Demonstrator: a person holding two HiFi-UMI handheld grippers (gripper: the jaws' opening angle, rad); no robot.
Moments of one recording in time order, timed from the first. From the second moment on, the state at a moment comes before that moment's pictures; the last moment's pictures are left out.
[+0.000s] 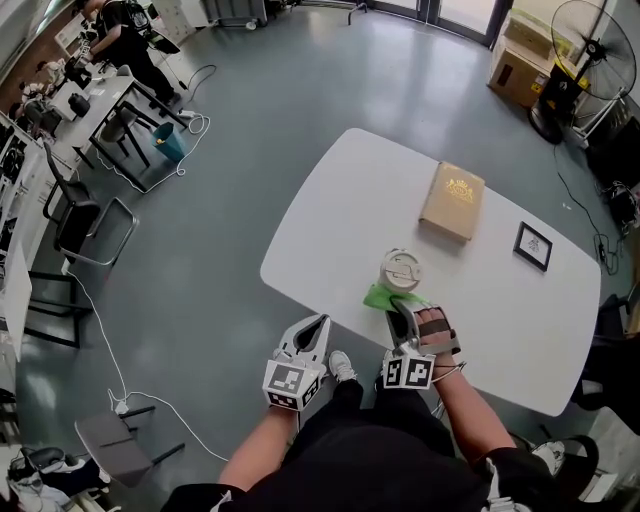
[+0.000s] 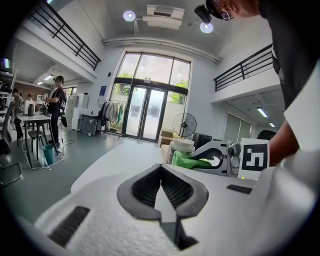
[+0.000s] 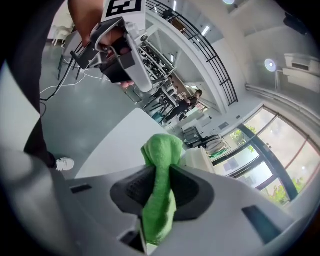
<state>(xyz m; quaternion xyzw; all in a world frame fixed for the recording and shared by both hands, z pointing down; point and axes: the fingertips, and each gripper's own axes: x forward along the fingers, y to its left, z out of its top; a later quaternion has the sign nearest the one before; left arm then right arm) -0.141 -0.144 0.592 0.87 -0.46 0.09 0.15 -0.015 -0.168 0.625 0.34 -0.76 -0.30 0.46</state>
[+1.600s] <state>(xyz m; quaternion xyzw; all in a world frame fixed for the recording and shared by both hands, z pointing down) -0.172 -0.140 0.615 0.87 -0.45 0.12 0.16 -0.048 -0.172 0.666 0.45 -0.82 0.01 0.35</state>
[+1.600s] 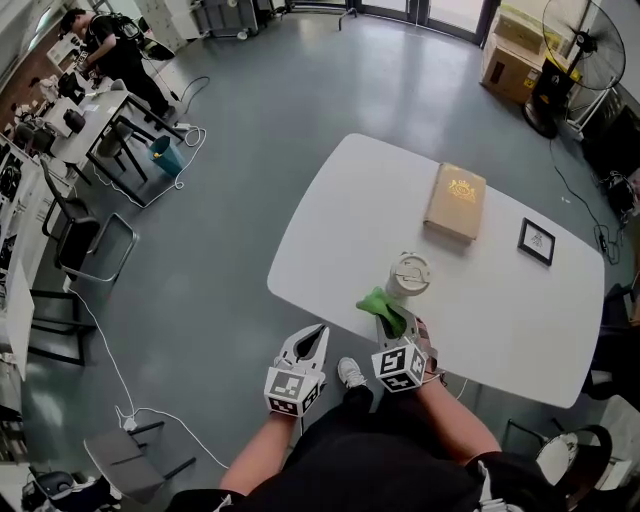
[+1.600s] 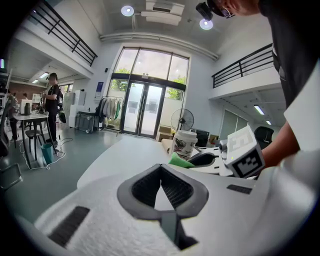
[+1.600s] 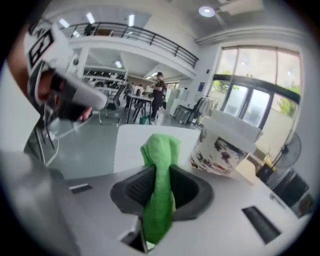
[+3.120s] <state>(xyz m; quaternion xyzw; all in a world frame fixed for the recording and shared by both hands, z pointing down) -0.205 -0.139 0.626 0.86 -0.46 0.13 0.16 -0.026 -0.211 0.738 0.63 -0.60 0.50 0.01</state>
